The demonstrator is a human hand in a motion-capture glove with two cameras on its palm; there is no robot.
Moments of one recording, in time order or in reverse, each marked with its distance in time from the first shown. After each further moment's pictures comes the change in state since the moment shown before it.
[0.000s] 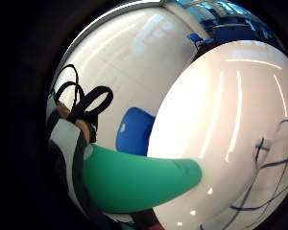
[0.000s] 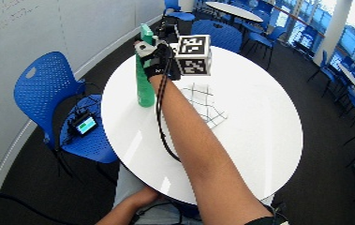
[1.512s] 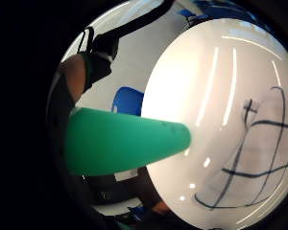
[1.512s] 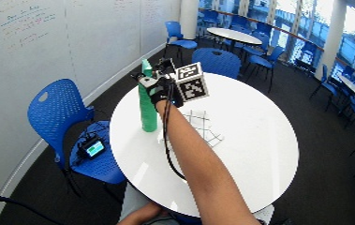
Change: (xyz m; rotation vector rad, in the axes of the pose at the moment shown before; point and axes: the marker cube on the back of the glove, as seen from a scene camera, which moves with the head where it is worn) arm 0.112 0.056 0.016 -0.295 0.164 0.393
